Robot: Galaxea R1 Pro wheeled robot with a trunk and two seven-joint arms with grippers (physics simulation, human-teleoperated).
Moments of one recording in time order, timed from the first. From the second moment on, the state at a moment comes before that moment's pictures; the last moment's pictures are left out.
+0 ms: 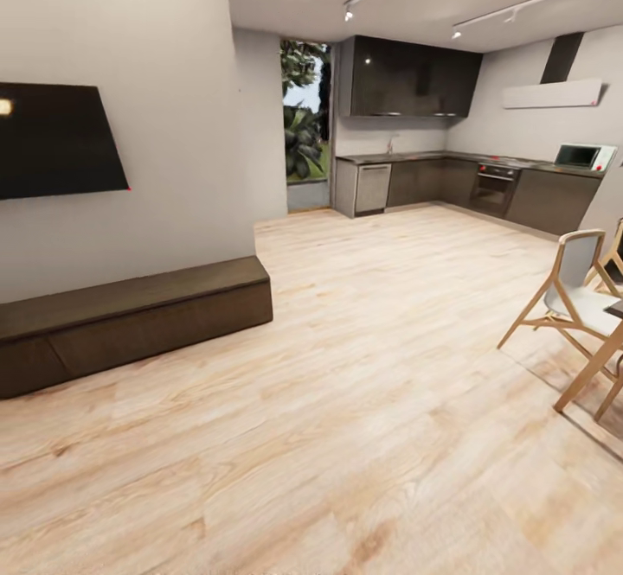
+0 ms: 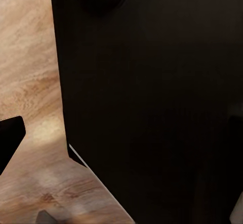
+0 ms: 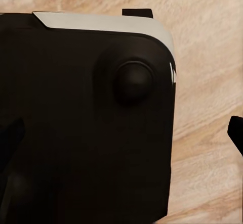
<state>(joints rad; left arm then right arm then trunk) 0.02 -0.01 0.01 -0.03 0.00 -0.05 0.00 -0.07 0.00 0.00 -0.09 -0.01 -0.01 0.00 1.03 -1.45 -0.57</state>
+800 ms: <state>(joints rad) 0.02 -0.01 0.01 -0.03 0.00 -0.05 0.00 -0.07 0.01 0.00 -0.08 0.00 -0.02 0.00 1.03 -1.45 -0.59</state>
